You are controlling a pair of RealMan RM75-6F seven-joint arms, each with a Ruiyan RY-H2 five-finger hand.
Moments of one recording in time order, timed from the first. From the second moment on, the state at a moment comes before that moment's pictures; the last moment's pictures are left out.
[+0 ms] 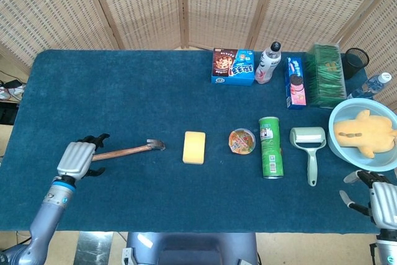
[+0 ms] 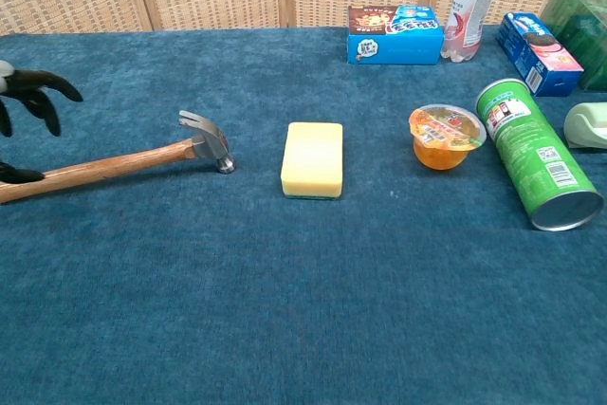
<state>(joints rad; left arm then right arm) -0.41 -1.31 -0.19 -1.77 1.09 1.04 0.49 0.00 -1.18 0.06 -1.51 -1.49 1.56 0.22</state>
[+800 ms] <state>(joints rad) -0.64 -1.44 -0.16 -1.55 0.93 0.85 0.49 -0.03 -1.17 0.06 -1.52 -1.47 1.57 0.21</state>
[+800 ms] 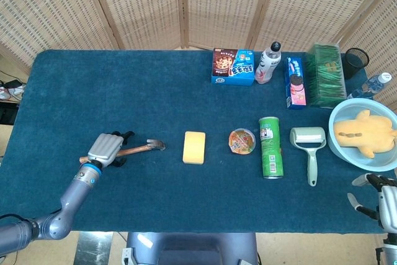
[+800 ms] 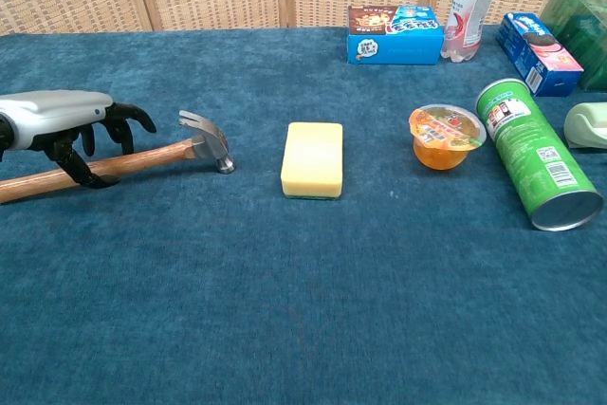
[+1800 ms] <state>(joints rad) -0.68 -1.43 -0.17 -1.55 0.96 0.70 0.12 -0.08 -1.15 0.05 -1.55 -1.44 1.58 0.22</state>
